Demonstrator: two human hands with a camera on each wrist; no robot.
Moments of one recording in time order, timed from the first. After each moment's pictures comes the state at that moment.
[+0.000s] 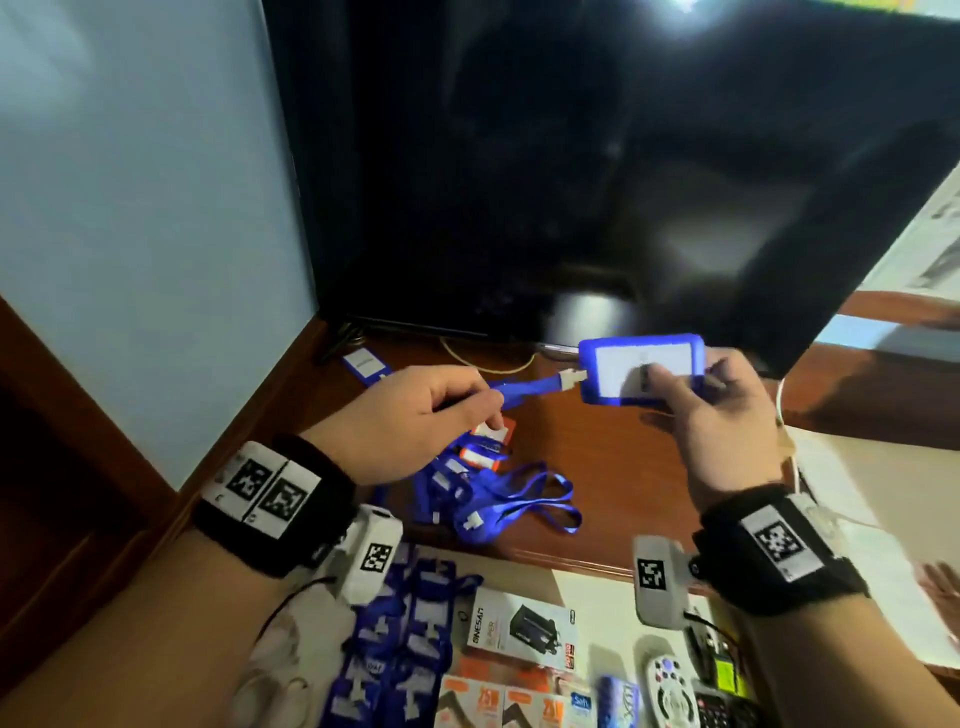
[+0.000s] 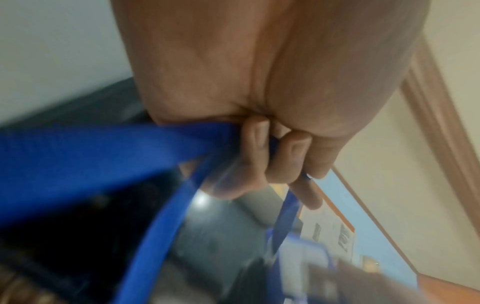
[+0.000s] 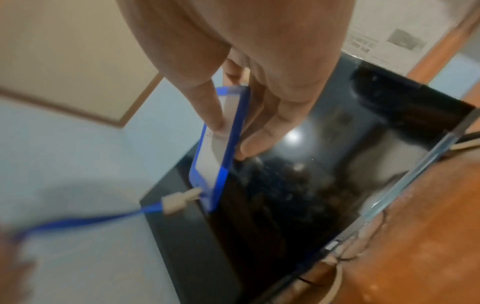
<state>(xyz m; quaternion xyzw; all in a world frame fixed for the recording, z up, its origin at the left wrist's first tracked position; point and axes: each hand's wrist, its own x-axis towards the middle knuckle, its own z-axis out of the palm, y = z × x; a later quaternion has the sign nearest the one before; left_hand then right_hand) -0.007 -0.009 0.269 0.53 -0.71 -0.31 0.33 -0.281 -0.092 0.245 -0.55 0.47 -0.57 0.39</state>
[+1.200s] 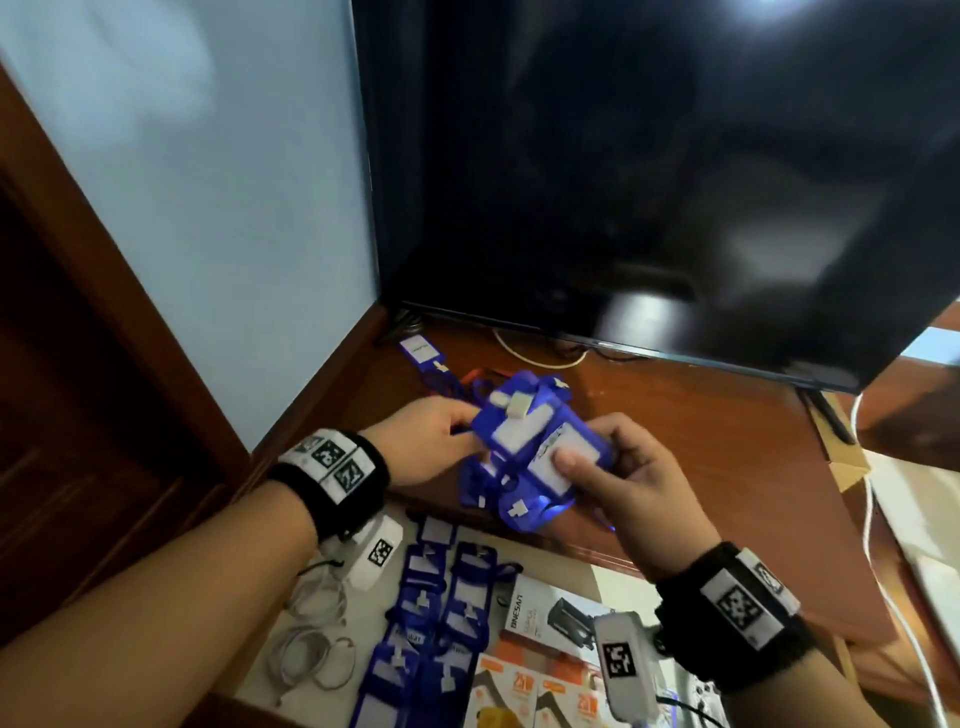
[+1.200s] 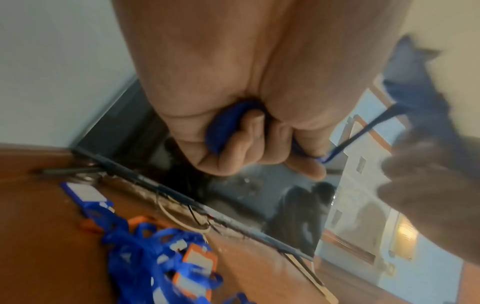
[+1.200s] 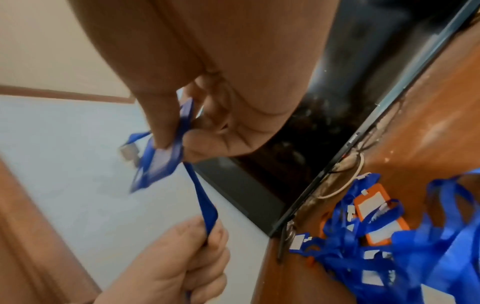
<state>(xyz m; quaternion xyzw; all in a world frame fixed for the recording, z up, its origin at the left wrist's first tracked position) 0.040 -0.010 0.191 0.64 -0.66 -0.33 0.24 -0.216 -0.025 0.207 -0.60 0.30 -0.40 0.62</state>
